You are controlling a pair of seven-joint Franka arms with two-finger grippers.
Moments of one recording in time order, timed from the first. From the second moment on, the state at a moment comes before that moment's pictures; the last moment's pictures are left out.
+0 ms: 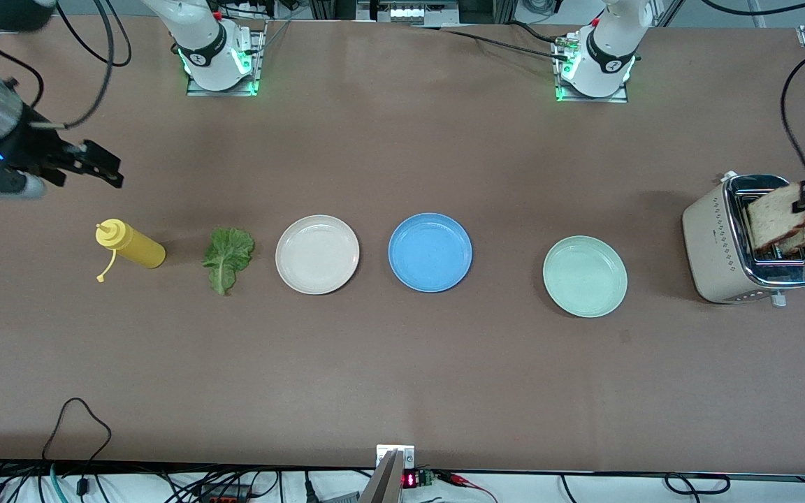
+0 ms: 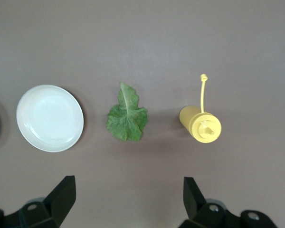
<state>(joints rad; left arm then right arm) 0.39 0.12 -0.01 -1.78 0.06 1.77 0.51 -0.05 0.04 0.13 -1.69 0.02 1.69 0.09</state>
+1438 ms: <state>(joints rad) 0.30 0.32 -0.59 -1.60 -0.39 1.58 -0.04 0.04 0.67 0.14 -1.73 -0.05 2.16 0.07</state>
